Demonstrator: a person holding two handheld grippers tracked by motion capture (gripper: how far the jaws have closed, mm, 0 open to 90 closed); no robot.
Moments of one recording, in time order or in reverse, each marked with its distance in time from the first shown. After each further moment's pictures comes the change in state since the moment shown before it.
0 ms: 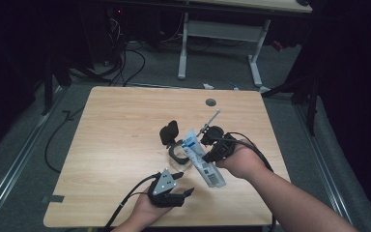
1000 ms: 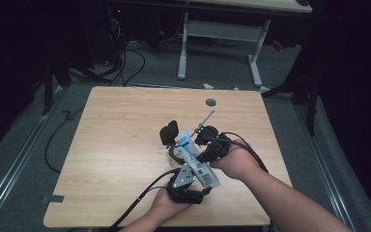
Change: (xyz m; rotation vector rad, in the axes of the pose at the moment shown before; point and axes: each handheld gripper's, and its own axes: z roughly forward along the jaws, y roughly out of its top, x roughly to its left) left arm -0.013 0.022 0.042 -0.012 -0.056 -0.052; right arm 0.012 0.010 -0.001 -0.026 0.015 -0.011
